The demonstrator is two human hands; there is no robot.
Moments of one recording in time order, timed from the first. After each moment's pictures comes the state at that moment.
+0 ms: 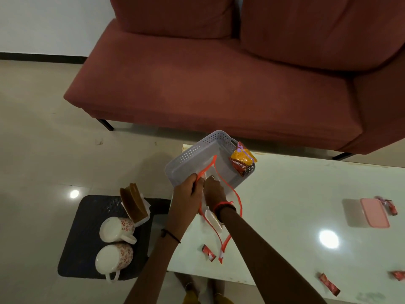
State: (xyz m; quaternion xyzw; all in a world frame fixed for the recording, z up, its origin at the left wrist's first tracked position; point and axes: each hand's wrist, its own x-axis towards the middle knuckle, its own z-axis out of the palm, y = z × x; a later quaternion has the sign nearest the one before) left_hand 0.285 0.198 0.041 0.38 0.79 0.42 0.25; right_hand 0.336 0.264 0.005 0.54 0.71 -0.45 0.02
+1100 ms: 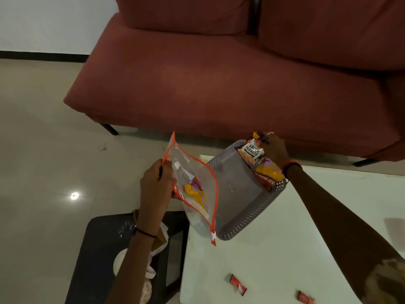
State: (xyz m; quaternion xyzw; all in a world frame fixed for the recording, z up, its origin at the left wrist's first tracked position) left_hand 0.123 0.223 0.046 0.25 0.81 0.46 0.25; right_hand 0.306 0.484 -0.074 0.58 0.72 -0.36 -0.11
